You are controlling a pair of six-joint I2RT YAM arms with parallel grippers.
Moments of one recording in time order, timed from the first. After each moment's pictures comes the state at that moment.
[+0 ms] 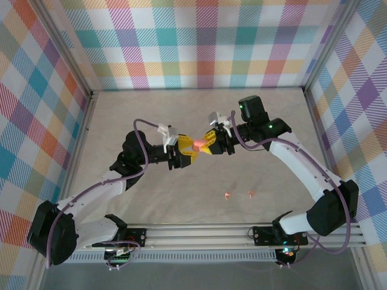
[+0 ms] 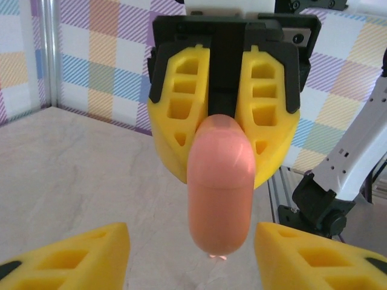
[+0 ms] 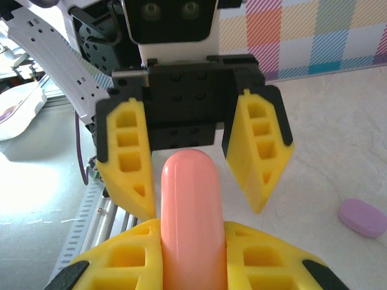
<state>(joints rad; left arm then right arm) -0.55 1.15 0.68 0.42 0.82 -0.17 0.50 1.39 1.30 -0.68 -1.07 -0.53</state>
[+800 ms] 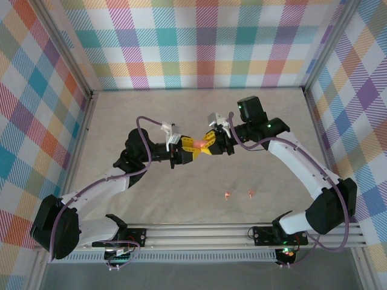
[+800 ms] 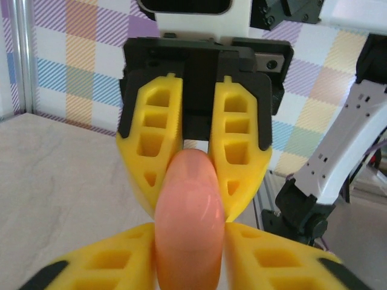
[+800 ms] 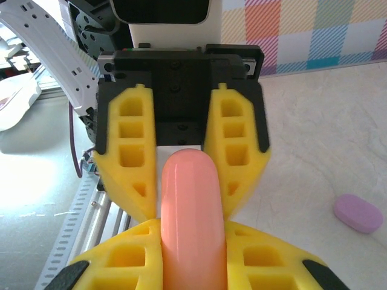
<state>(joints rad) -0.57 1.19 0.72 0.47 0.87 -0.20 0.50 1.41 1.30 -0.70 -1.07 -0.57</state>
